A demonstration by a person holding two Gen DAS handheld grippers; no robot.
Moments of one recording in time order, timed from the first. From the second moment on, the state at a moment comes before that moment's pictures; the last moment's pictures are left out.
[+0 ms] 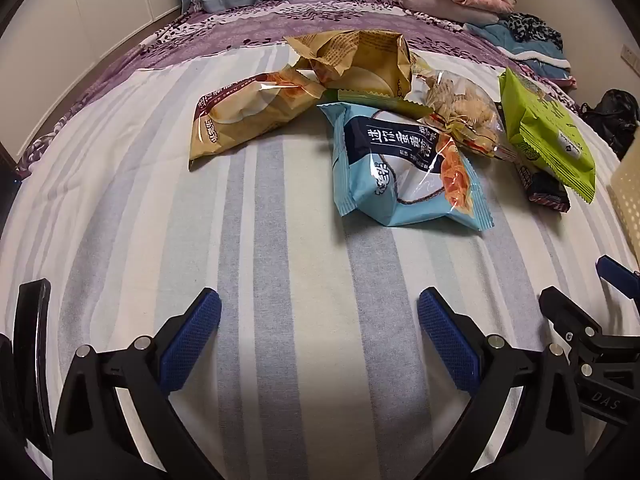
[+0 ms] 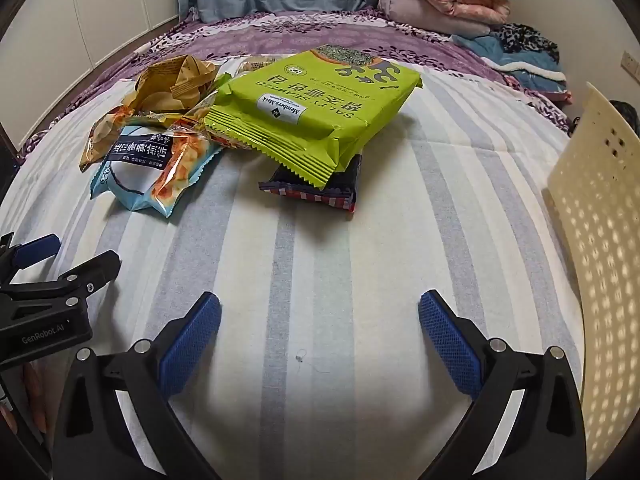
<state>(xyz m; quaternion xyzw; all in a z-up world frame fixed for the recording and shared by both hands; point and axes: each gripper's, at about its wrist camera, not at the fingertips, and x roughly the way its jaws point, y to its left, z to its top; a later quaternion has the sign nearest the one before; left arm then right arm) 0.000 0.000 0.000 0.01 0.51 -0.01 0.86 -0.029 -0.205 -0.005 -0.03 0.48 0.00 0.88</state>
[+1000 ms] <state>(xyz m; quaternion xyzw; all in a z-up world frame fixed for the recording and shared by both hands) 0.001 0.002 0.001 0.00 0.50 -0.01 0.86 -0.028 -0.205 -0.006 -0.03 0.49 0.01 0.87</state>
